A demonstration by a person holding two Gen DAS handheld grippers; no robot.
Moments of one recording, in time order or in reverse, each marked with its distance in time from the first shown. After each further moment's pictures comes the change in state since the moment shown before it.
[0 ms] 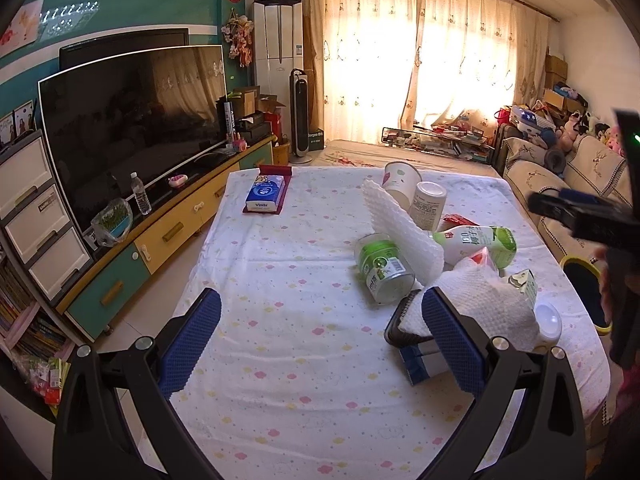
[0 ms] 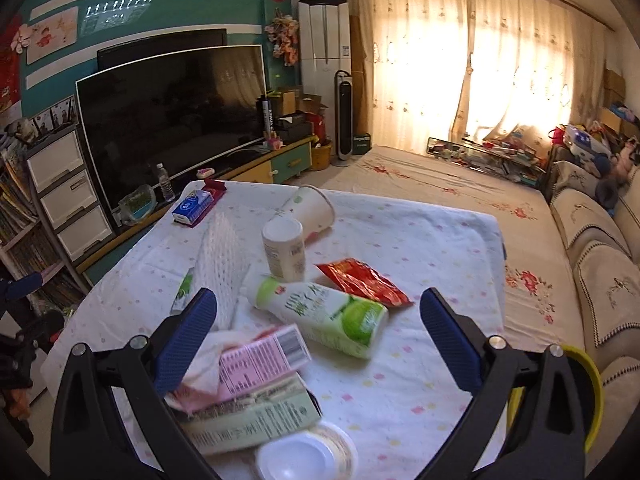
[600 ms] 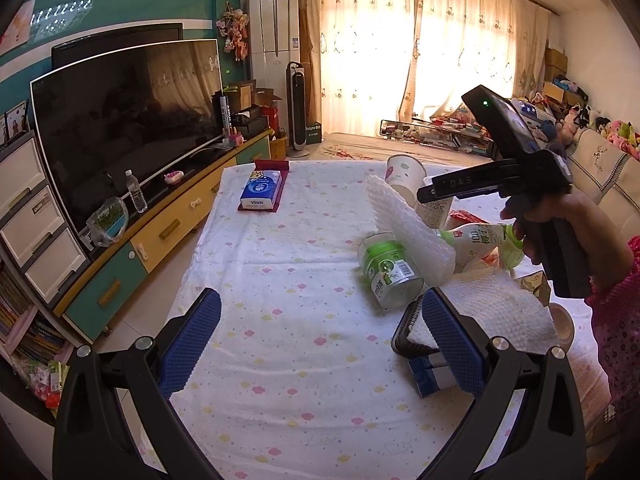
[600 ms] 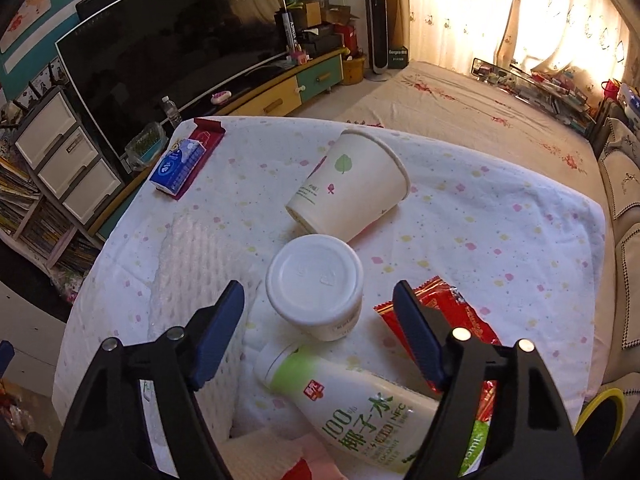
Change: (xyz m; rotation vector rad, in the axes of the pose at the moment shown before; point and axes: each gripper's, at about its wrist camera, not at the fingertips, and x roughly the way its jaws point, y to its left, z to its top) left arm 0.026 0.001 0.006 0.012 0.028 -0.009; right arm 0.160 0.011 0.049 0.035 0.343 0.107
